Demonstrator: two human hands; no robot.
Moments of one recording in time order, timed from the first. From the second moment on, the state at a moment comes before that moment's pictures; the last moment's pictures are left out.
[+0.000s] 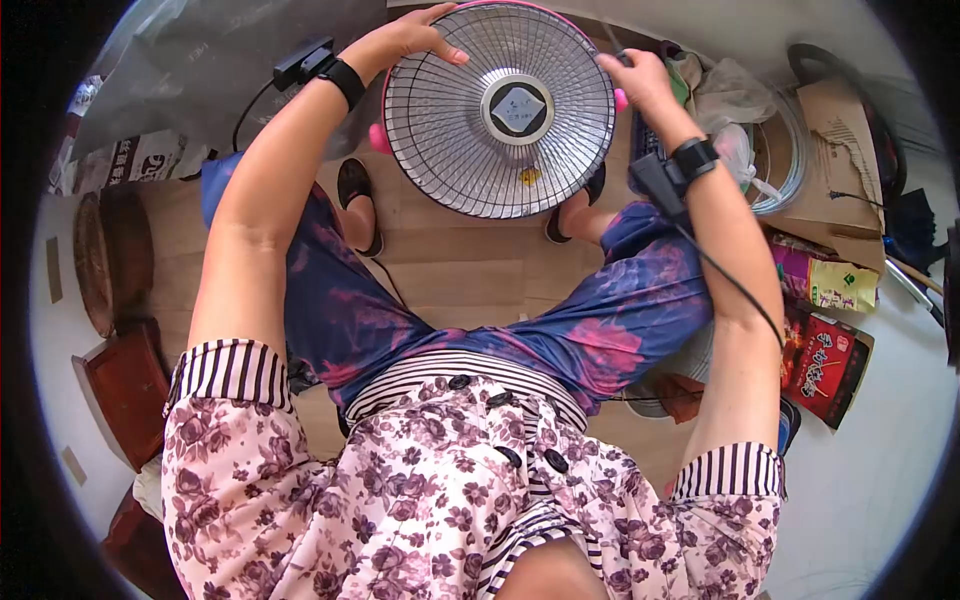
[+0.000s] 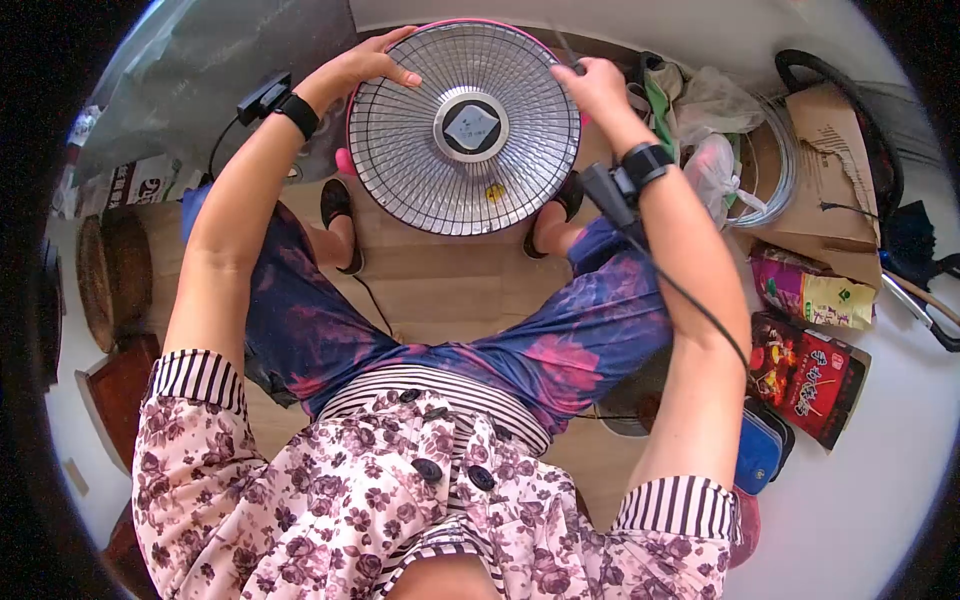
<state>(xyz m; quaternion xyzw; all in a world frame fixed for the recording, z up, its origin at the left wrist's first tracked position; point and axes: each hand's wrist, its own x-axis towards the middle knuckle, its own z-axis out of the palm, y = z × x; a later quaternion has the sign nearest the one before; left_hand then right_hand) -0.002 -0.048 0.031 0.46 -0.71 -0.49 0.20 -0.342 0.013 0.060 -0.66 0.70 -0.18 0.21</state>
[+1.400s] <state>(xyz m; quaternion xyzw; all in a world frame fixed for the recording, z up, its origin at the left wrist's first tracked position) -0.029 -0.016 0.042 0.50 -0.69 -0.49 0.17 -0.282 0.035 0.127 -0.64 0.63 -0.36 0.25</state>
